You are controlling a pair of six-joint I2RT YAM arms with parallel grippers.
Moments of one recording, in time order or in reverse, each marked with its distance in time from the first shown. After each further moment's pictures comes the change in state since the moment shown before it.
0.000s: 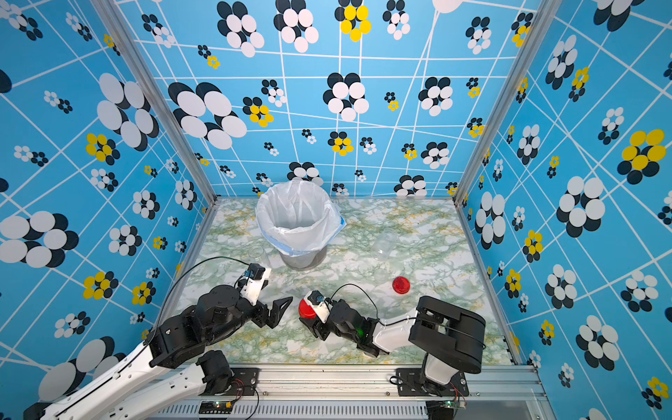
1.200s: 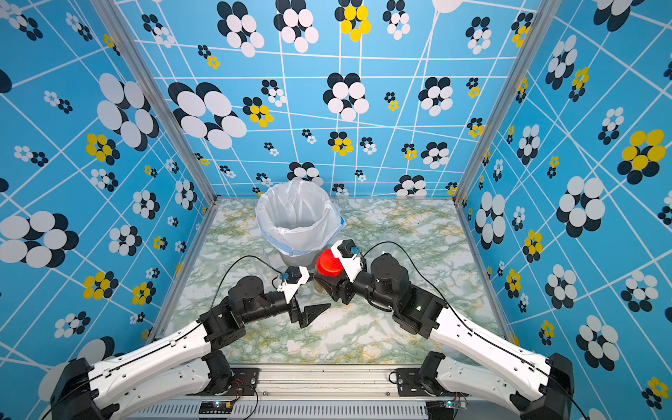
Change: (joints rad) left arm 0.000 0.346 -0.153 0.834 0.489 0.229; right arm -0.222 -0.613 0.390 -0.816 -0.205 0.015
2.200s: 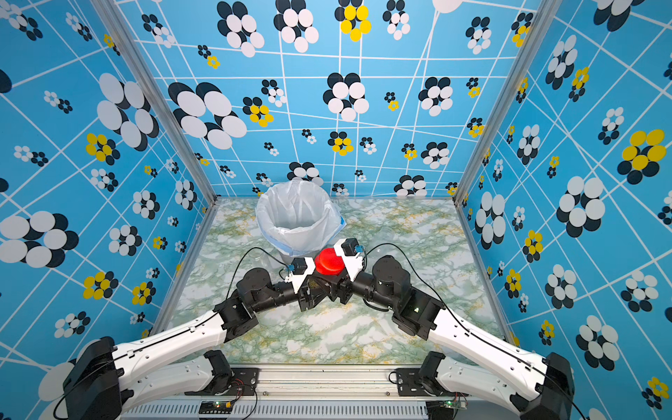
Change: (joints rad) left arm 0.036 0.128 0.032 0.201 0.036 0.010; right arm -0.006 -0.008 -0.037 0.098 -0.027 0.090
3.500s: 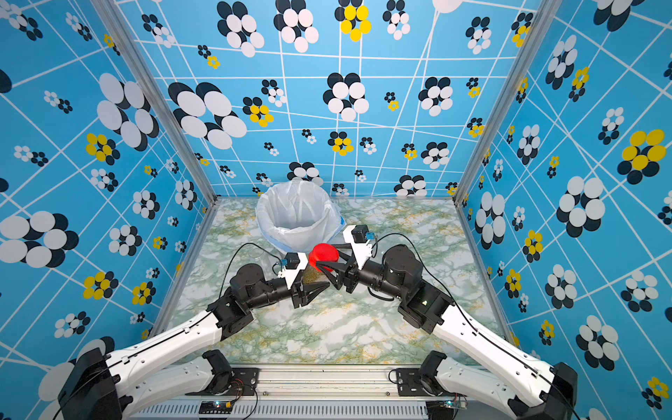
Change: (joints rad) left arm 0.122 -0.039 -0.005 -0.059 0.131 -0.037; right arm -0.133 0.012 0.083 0.013 -0.193 0.030
